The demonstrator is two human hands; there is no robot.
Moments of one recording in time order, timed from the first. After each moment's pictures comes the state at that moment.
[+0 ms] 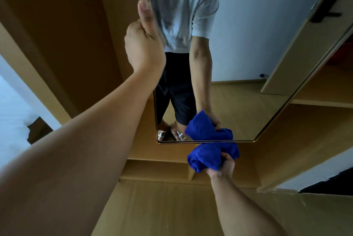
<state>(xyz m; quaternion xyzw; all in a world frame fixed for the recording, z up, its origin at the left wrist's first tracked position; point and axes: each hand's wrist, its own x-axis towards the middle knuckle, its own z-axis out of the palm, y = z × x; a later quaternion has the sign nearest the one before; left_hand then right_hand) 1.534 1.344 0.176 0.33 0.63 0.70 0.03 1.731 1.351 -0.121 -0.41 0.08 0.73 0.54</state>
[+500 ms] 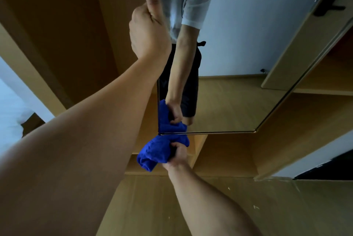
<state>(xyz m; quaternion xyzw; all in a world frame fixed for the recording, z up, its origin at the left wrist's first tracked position) 1.529 1.342 0.176 0.35 0.63 0.69 0.05 1.603 1.296 -0.105 -0.41 0.02 0.84 0.36</state>
